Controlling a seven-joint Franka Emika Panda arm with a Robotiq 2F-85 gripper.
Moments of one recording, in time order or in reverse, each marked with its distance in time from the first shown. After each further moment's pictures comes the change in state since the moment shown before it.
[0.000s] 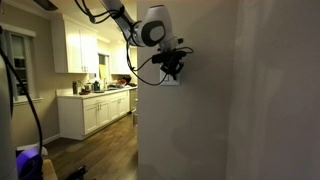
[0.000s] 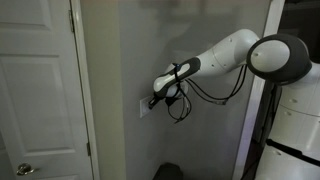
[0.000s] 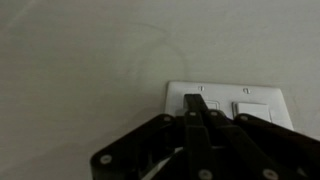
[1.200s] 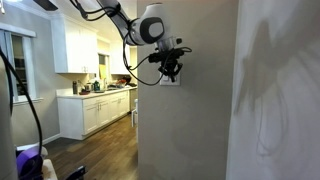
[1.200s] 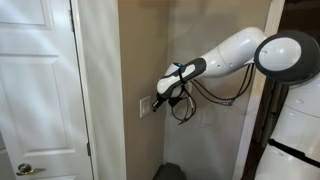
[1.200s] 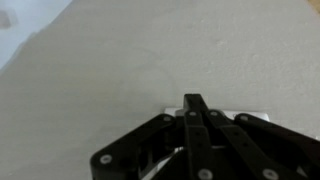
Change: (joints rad) arm -0.013 -0.055 -0.004 -0.053 -0.088 -0.074 0.083
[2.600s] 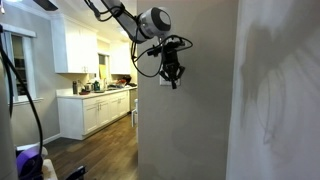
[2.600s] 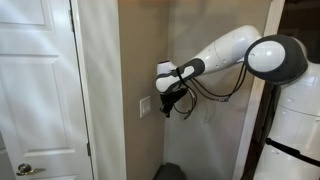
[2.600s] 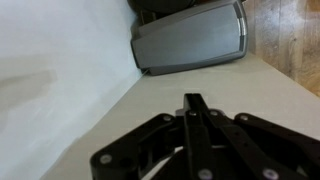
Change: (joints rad) arm -0.034 0.061 0.013 0.183 -0.391 -0.583 0.366
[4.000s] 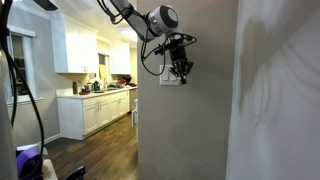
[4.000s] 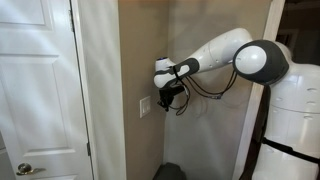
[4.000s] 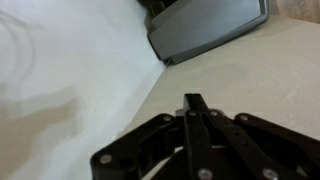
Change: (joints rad) arm -0.036 0.098 0.012 0.164 -0.051 -0.038 0.246
